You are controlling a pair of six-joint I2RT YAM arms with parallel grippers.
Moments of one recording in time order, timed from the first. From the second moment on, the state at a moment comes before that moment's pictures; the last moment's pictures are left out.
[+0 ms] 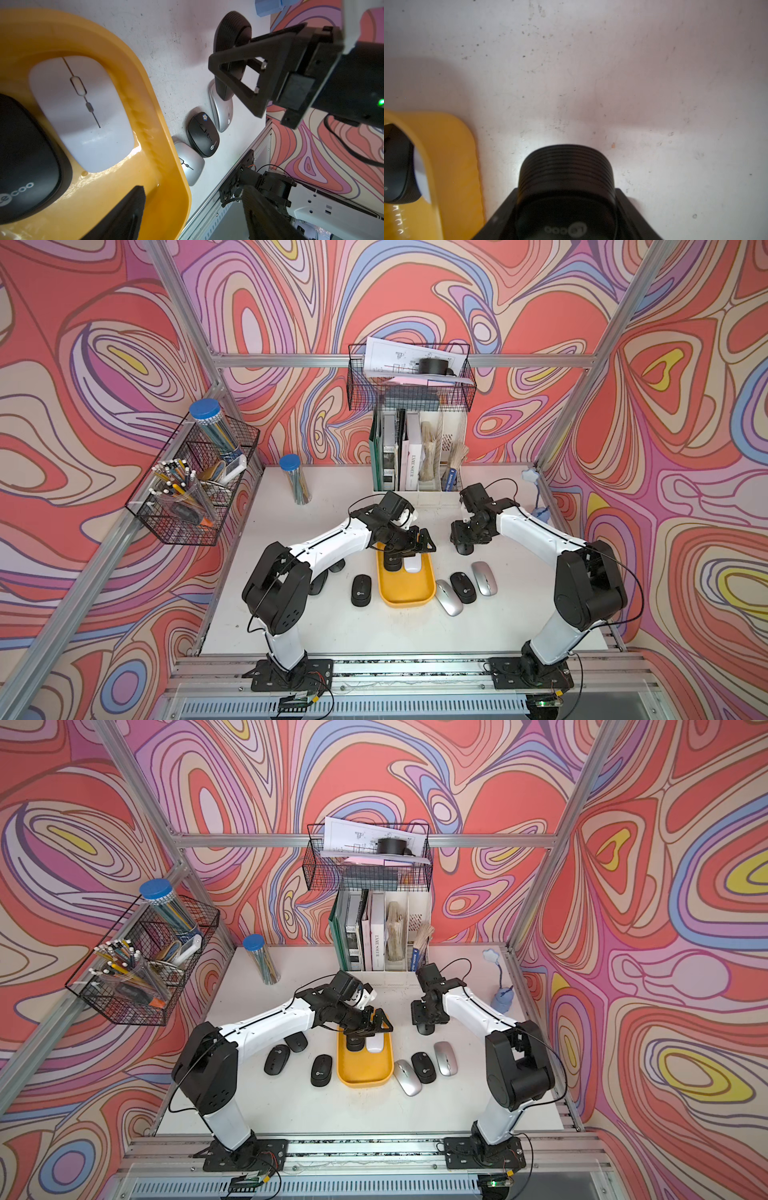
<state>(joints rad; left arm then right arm) -0.66 1.76 1.32 -0.52 0.57 -0.67 0.36 1.69 1.24 -0.78 -0.01 0.25</state>
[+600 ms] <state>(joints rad) -0.55 1.55 1.15 -0.56 0.47 -0.65 0.57 1.58 1.24 -0.85 -0.03 0.35</state>
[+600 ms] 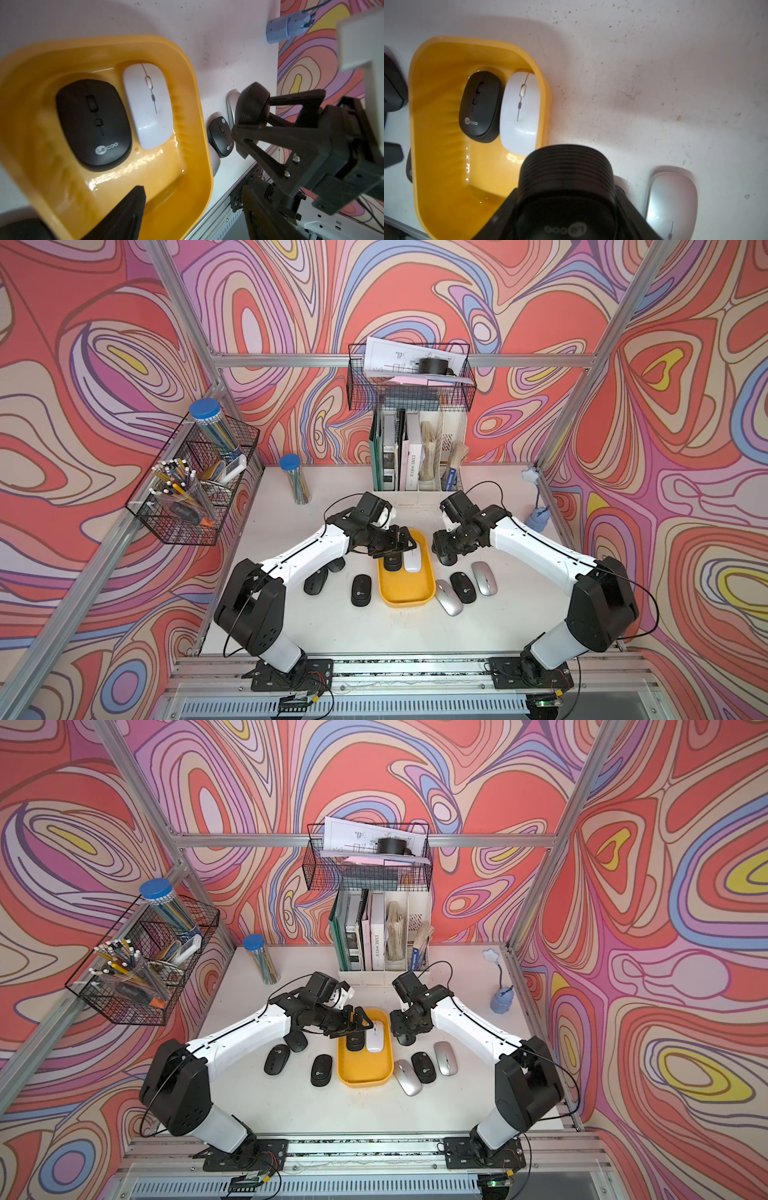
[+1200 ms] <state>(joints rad) -0.40 1.21 0.91 -0.70 0.23 -0.61 0.91 1.64 1.25 -0.74 0.10 0.63</state>
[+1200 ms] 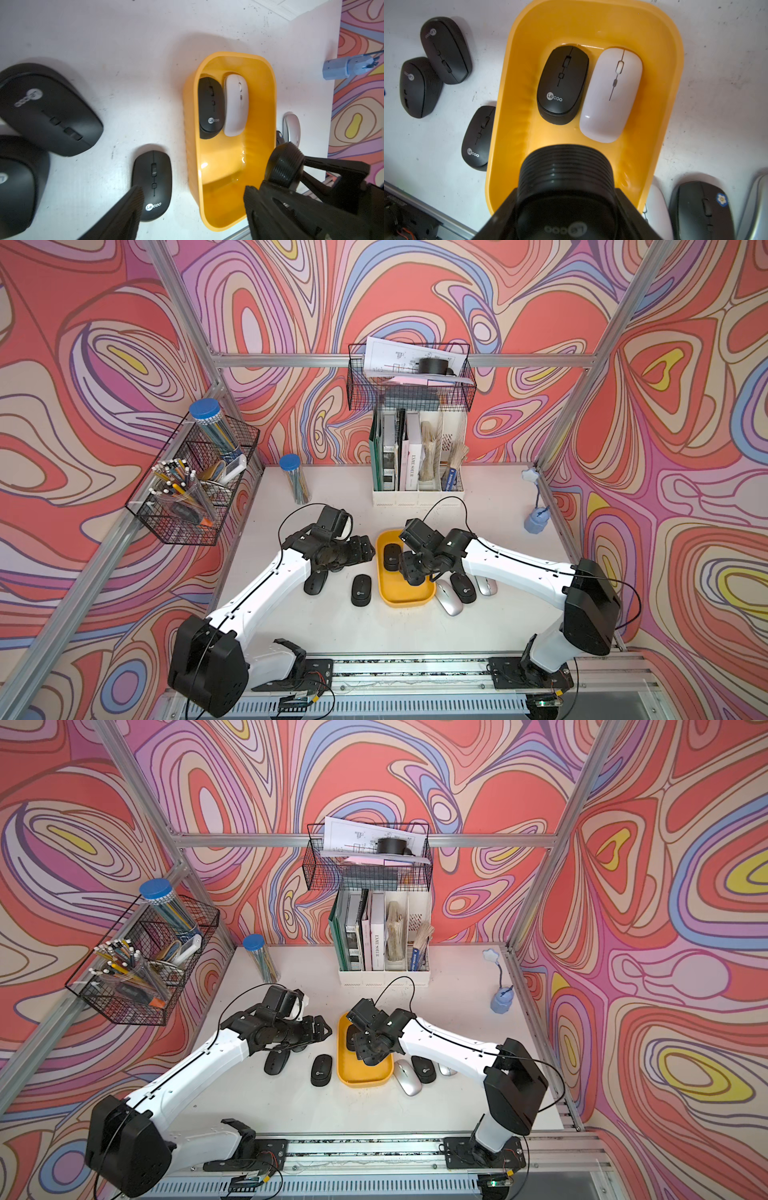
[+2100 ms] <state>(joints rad) -0.38 1.03 0.78 -0.73 0.21 -0.65 0.98 1.89 1.26 -0.58 0.16 0.91</state>
